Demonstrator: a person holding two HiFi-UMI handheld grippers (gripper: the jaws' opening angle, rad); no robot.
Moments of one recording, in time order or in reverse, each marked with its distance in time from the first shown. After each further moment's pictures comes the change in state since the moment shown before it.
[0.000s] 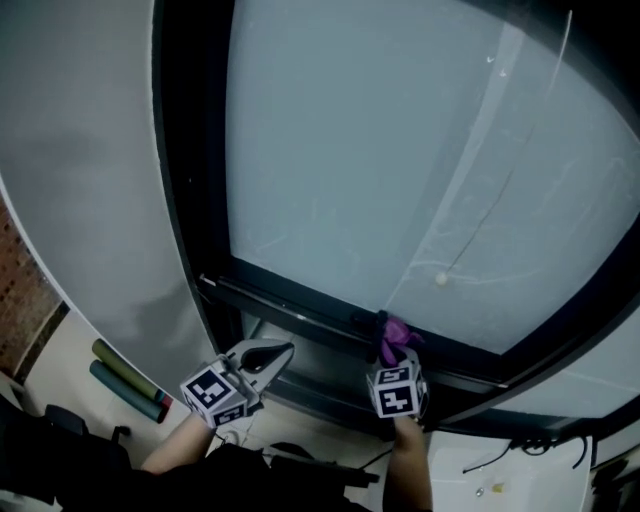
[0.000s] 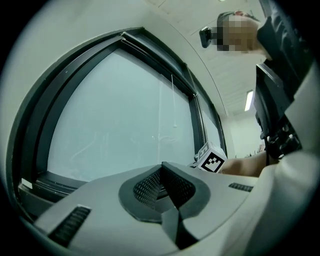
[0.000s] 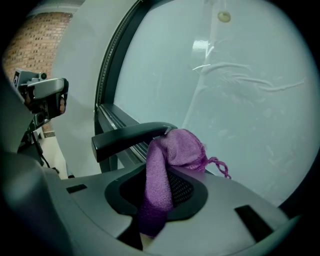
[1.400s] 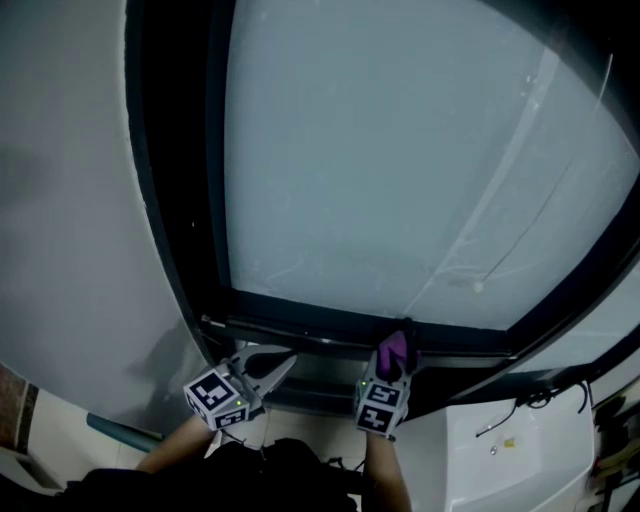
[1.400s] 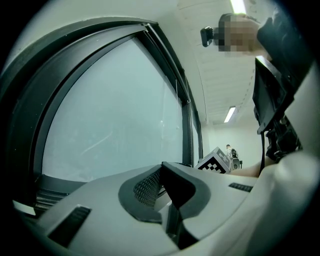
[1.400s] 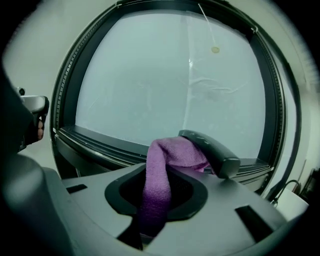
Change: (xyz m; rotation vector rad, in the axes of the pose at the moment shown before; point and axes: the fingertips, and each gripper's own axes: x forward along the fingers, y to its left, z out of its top) left arm -0.023 0.086 -0.004 -0.082 0.020 -0.294; right arm 0.007 0.051 0.035 0.398 -0.116 -0.456
